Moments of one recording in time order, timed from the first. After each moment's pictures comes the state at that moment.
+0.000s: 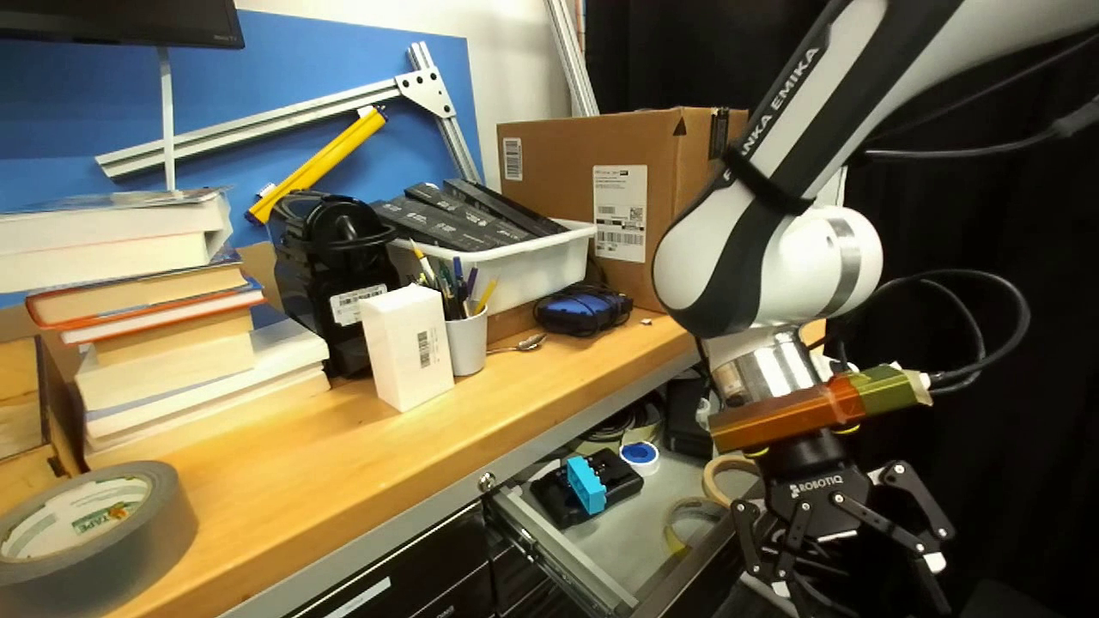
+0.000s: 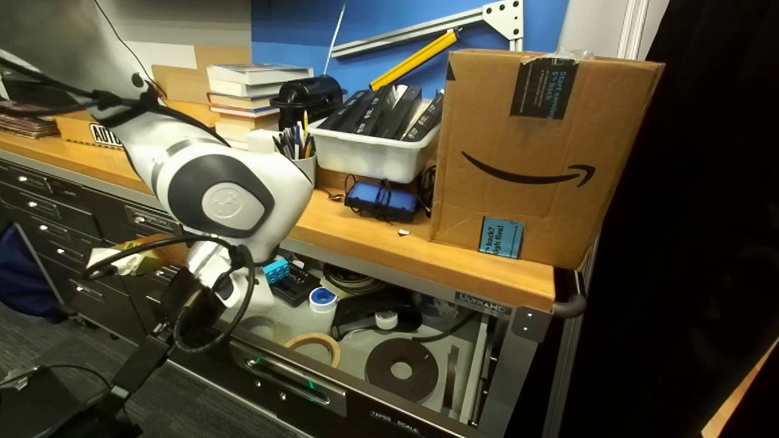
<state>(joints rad) -0.02 0.06 -0.05 -2.57 0.14 1.83 0.73</state>
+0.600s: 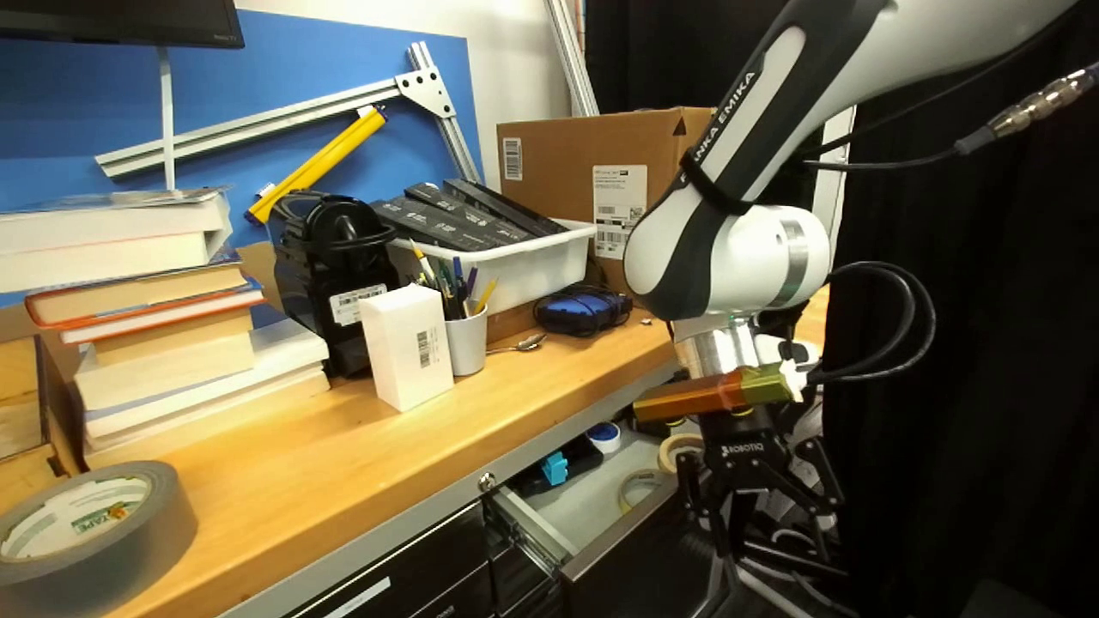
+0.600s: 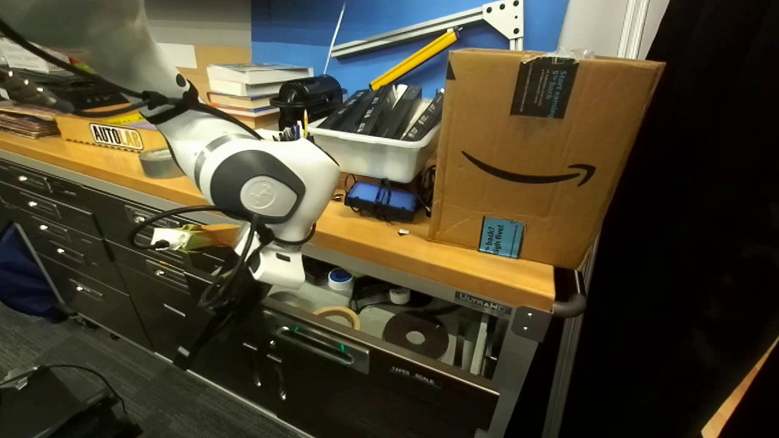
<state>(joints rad) -0.02 0.16 -0.07 -2.44 0.18 1.97 1.02</state>
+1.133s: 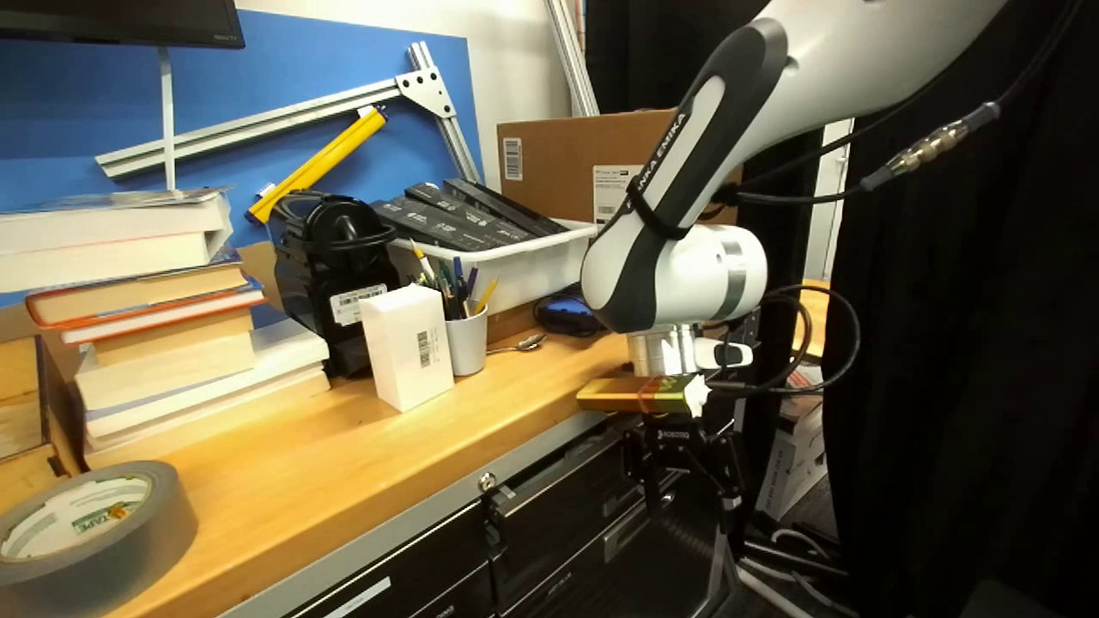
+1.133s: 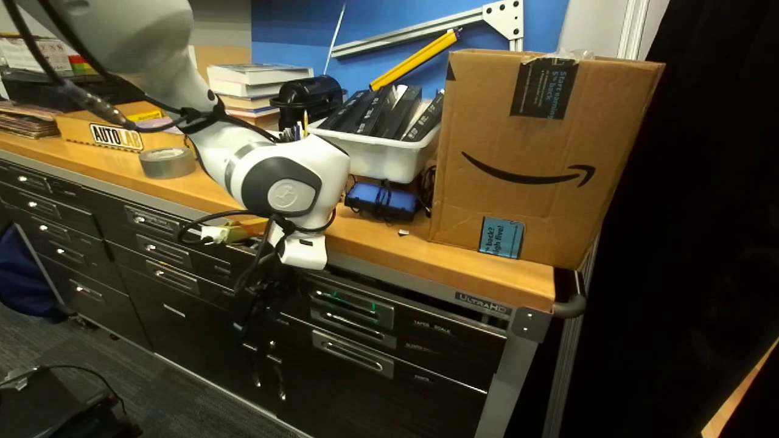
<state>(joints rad) 0.01 0.31 -0.06 -2.28 0.19 2.15 1.17</state>
